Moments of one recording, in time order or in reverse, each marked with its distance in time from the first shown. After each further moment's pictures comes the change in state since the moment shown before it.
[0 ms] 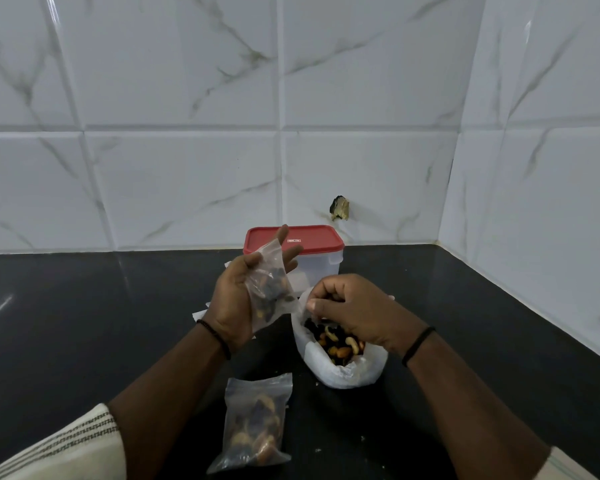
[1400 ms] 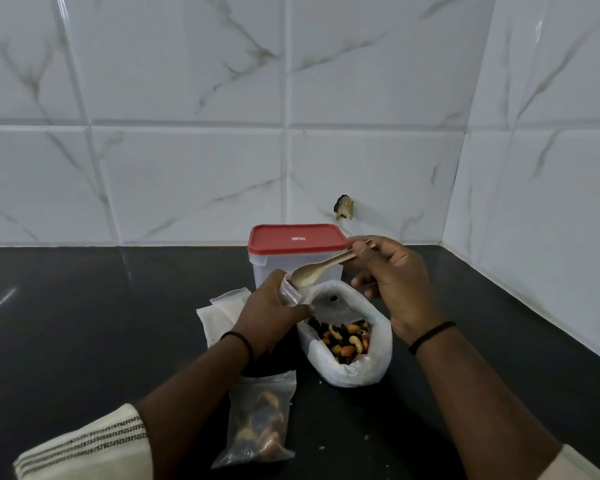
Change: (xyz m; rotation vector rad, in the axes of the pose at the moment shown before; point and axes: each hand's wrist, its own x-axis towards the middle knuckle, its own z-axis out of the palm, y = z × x) left_hand 0.005 -0.038 -0.006 1.063 0.231 0.113; right_hand -0.001 -0.003 -0.018 0.586 0.508 0.020
